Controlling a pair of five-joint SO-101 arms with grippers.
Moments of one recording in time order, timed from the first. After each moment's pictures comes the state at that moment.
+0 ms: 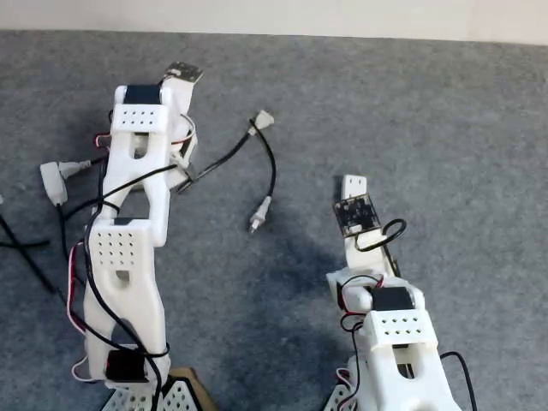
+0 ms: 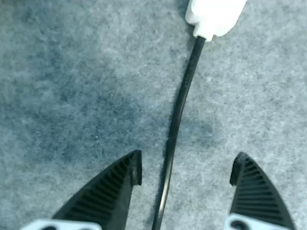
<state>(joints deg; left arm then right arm) -7.5 53.1 -50.0 89.6 -55.5 -8.1 -53.6 80.7 43.2 15.3</state>
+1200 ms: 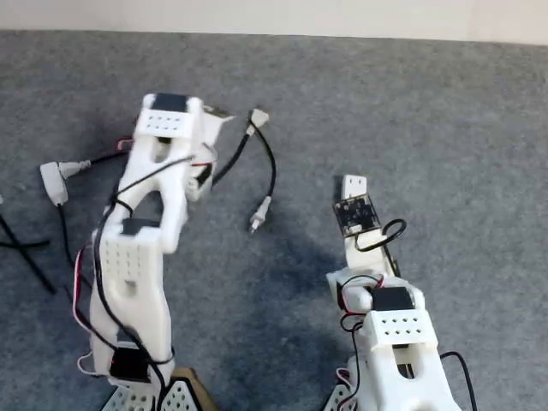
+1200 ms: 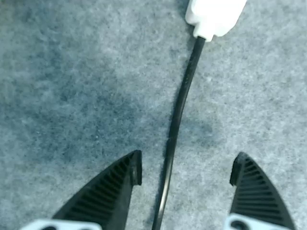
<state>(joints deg) 0.4 37.7 -30.5 100.6 -50.3 -8.1 -53.6 80.7 43.2 15.3</state>
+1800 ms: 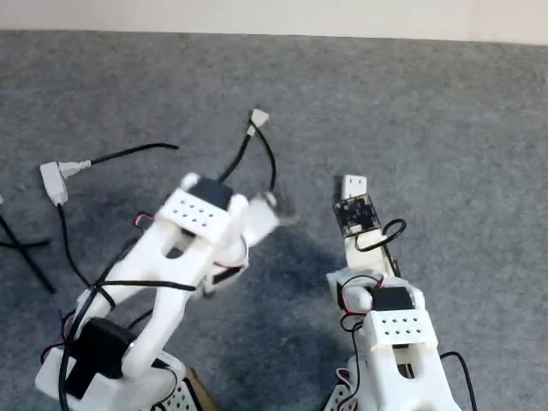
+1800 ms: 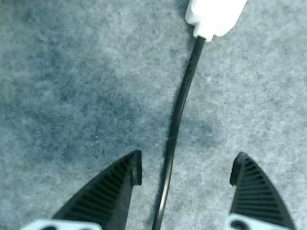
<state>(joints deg) 19.6 -11.0 32.6 89.6 -67.5 -8.1 -53.6 80.7 43.2 15.3</state>
